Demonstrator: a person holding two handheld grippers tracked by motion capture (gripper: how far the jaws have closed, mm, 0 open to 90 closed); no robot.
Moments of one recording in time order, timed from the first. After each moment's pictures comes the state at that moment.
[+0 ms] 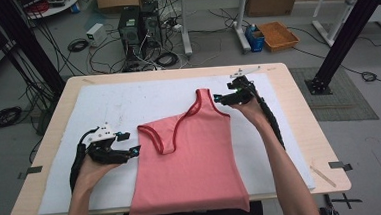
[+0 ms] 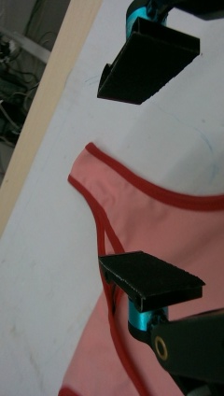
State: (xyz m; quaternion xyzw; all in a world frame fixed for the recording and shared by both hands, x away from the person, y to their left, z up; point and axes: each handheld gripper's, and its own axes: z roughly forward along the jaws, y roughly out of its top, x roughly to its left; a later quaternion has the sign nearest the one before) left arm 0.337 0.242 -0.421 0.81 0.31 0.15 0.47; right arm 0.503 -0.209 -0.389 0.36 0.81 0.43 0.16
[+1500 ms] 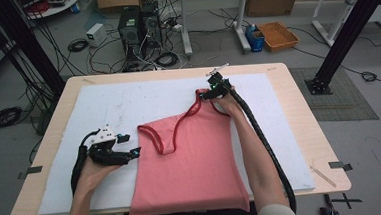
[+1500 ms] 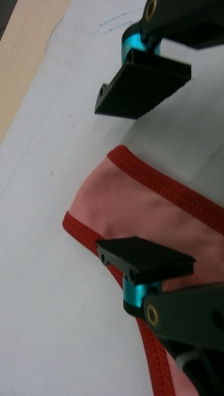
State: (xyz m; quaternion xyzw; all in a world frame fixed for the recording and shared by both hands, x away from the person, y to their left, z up) left arm 0.335 0.242 -0.428 0.81 0.33 0.15 0.46; right arm 0.586 -0.151 -0.446 0.38 0.85 0.34 0.15
